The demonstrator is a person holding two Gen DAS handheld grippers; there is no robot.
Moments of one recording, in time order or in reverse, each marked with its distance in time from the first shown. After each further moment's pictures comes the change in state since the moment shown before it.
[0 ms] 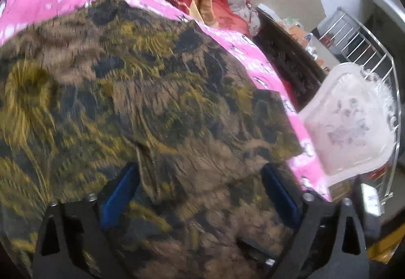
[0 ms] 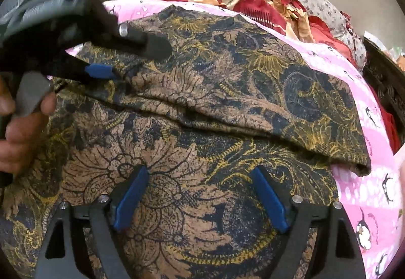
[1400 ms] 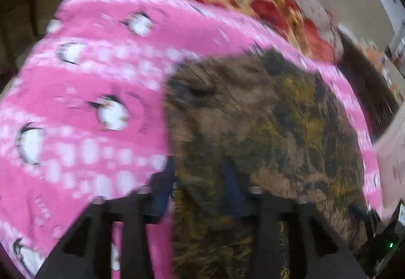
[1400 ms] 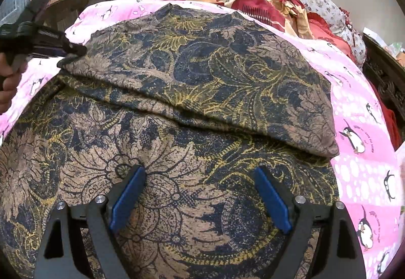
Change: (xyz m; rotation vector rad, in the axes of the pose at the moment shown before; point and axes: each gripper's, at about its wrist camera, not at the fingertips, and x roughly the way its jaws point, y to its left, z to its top) left arm -0.119 0.098 0.012 -0.140 -0.115 0.494; right arm 0.001 0.011 0.002 -0.017 0.027 -0.048
